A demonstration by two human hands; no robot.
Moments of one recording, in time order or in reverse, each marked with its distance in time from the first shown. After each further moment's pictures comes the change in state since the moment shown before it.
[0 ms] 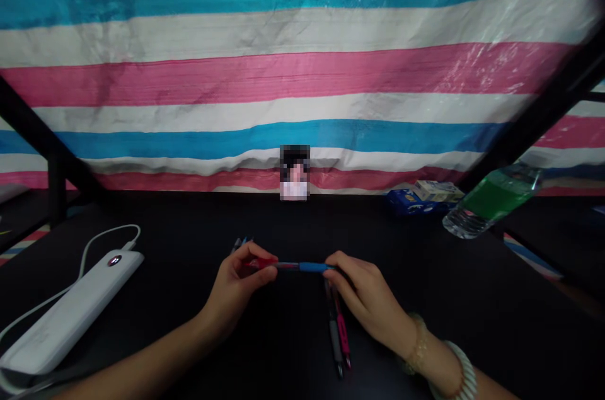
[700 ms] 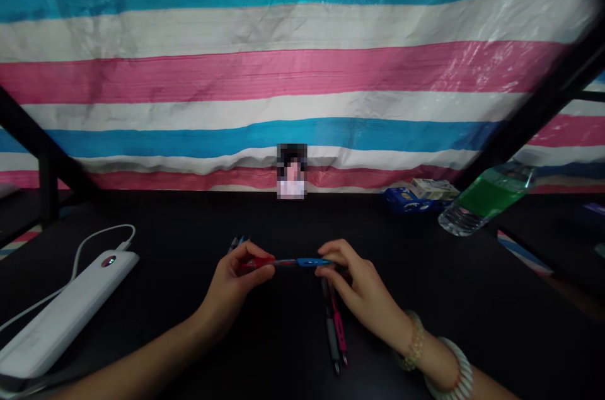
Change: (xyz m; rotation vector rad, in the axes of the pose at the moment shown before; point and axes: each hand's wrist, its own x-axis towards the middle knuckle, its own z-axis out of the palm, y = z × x) left_hand 0.001 -0.004 -0.002 0.052 0.001 -0.037; right_hand 0.002 0.000 0.003 0.259 0.032 0.144
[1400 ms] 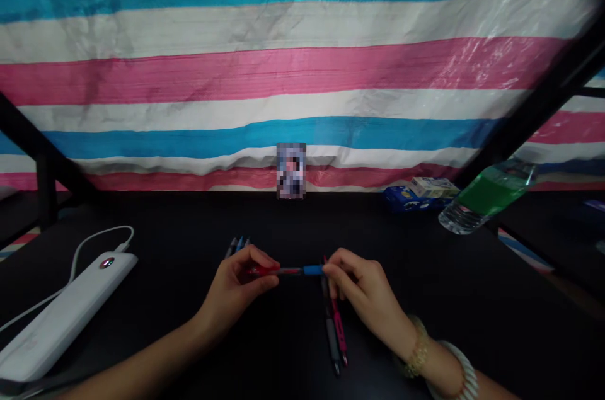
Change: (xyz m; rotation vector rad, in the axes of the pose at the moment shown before) left_hand -0.002 0.006 0.001 0.090 -0.093 0.098; right_hand -0.003 0.001 0.004 0.105 0.059 0.109
